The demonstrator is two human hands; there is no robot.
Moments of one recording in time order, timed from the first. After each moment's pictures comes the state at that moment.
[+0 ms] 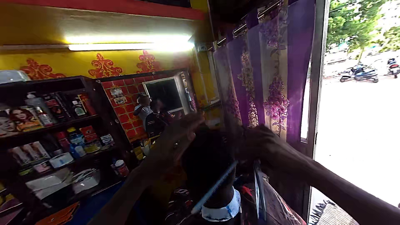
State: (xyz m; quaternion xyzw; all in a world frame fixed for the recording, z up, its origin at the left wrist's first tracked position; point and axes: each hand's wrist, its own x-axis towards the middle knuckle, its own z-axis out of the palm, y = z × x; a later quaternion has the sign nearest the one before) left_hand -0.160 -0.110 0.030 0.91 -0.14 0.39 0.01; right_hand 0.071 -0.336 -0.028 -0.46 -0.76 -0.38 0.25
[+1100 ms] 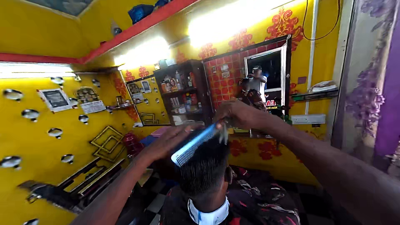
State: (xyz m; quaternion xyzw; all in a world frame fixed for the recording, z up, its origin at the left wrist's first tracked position) left_hand -0.135 -0.183 0.021 0.88 0.36 0.29 0.12; right_hand 0.168 -0.112 0.047 -0.06 -0.94 -0.09 0.32
